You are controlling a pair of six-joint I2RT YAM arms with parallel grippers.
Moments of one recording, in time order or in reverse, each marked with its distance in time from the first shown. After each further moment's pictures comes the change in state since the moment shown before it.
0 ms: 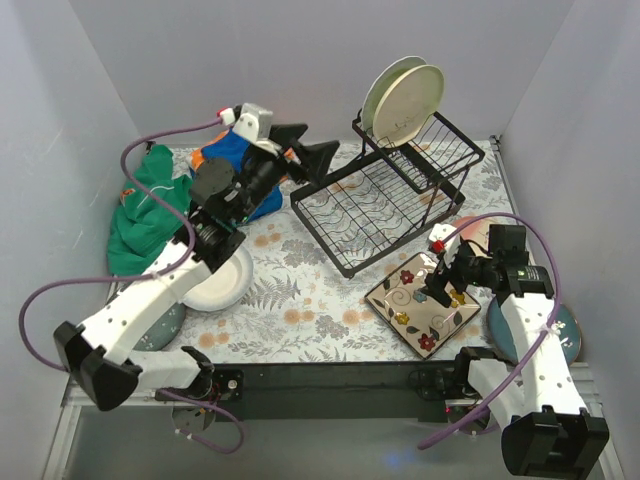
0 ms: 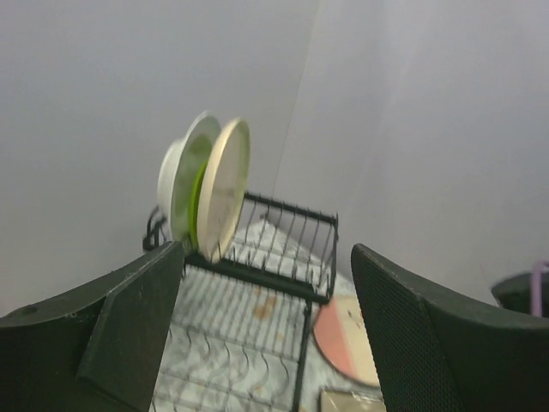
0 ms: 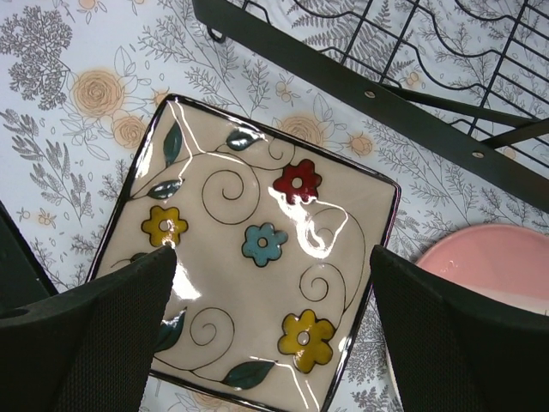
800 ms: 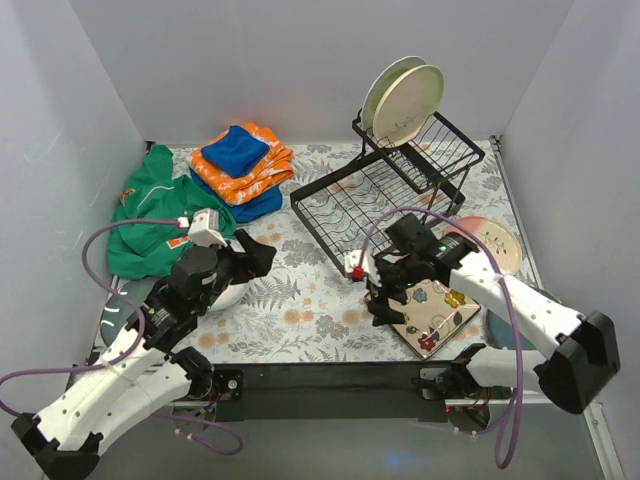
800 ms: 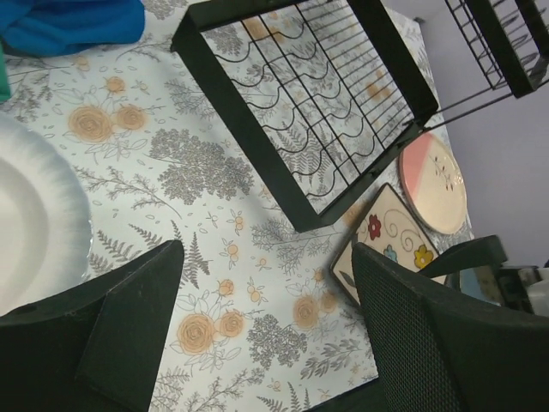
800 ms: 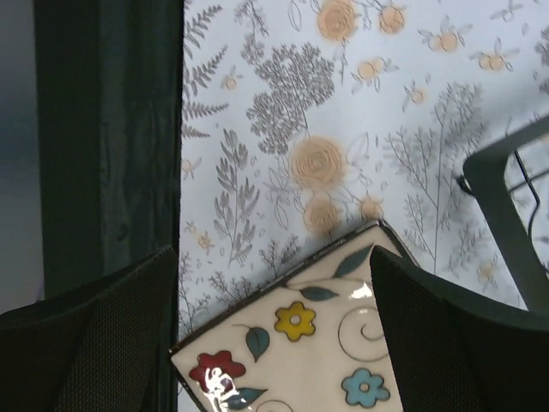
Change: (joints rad) left arm 0.006 -0.634 -0.634 -0.695 -0.307 -0.524; right arm 0.689 0.323 0.179 -0.075 0.096 0.068
